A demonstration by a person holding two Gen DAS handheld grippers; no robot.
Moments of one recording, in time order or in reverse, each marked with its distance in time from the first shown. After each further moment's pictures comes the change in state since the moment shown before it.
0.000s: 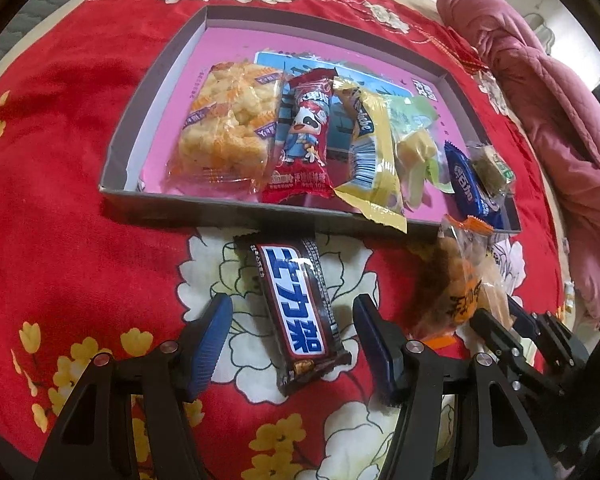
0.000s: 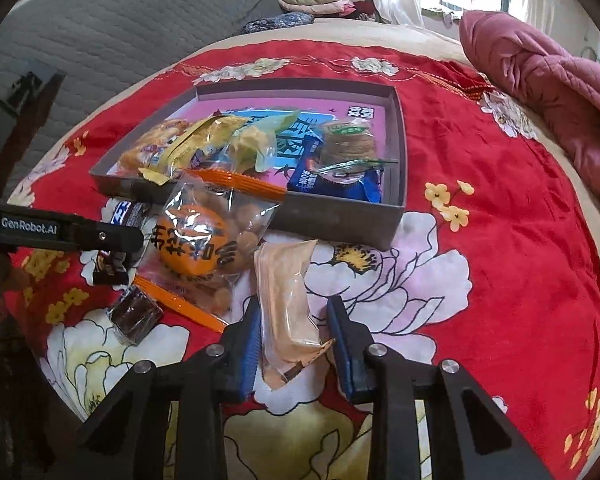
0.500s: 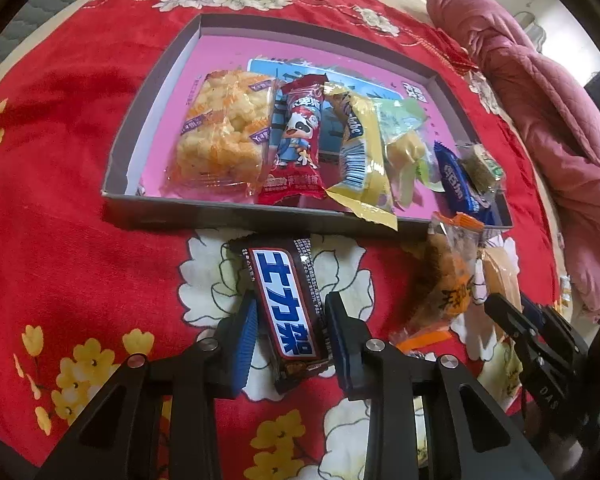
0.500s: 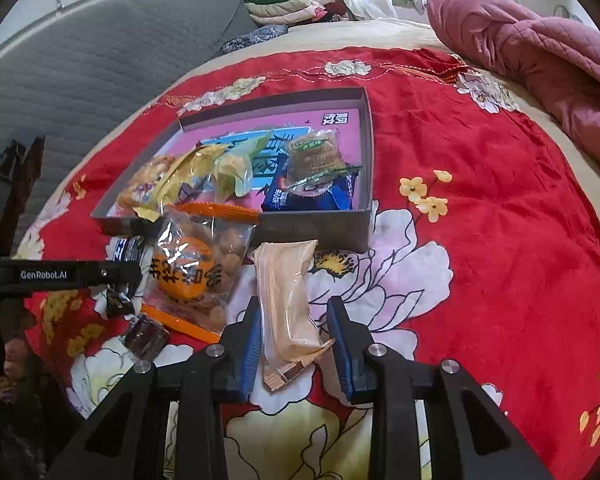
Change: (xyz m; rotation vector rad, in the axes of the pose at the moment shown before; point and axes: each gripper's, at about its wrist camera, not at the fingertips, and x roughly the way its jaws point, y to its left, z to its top) left arm -0.007 -0.001 -0.002 0.023 -0.018 -0.025; right arm -0.013 -0.022 0.001 0.143 -0.040 0.053
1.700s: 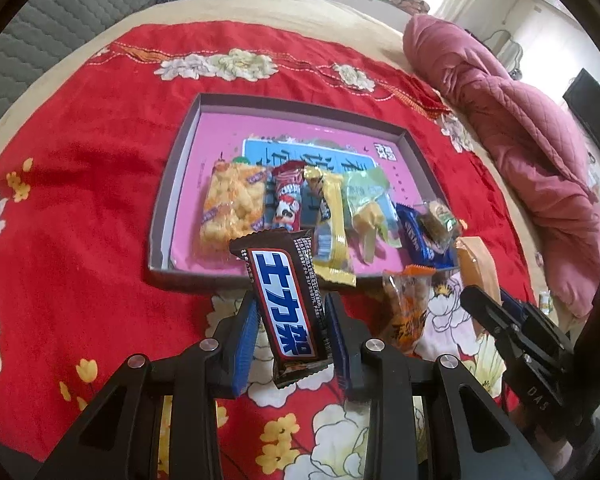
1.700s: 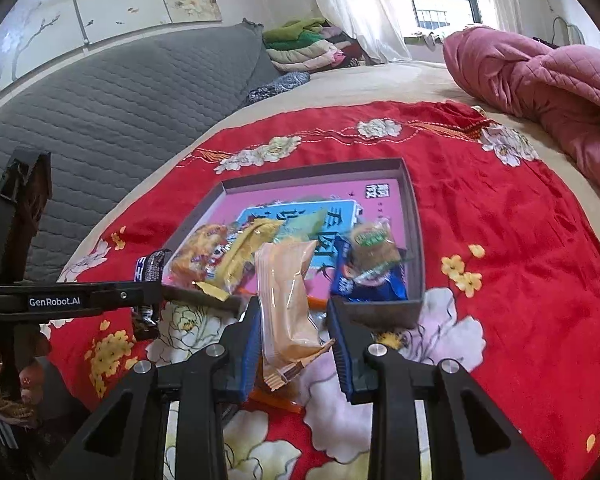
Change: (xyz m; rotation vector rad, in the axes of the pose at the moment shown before) left arm -0.061 -0.004 0.015 0.044 -0.159 -0.020; right arm -0.024 0.035 0.033 -0.006 -0.177 0.088
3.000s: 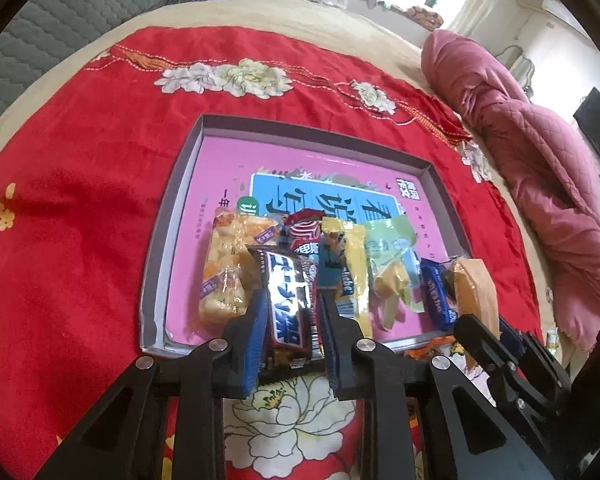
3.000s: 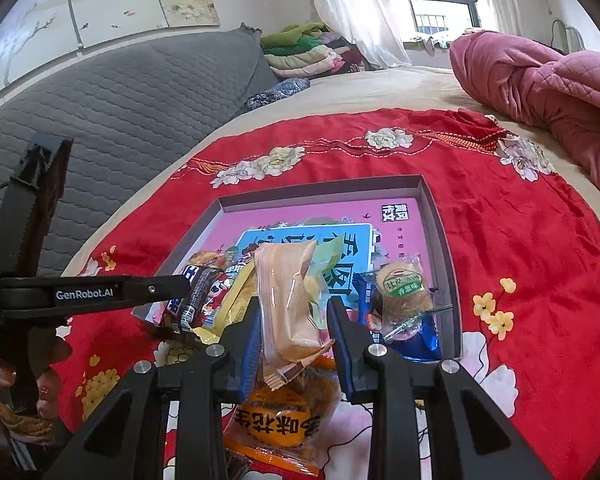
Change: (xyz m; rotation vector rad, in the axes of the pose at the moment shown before) left arm 0.032 0.011 0.042 -0.049 -0.027 0.018; right arm 0.038 0.009 0.024 0.008 -0.025 -0.007
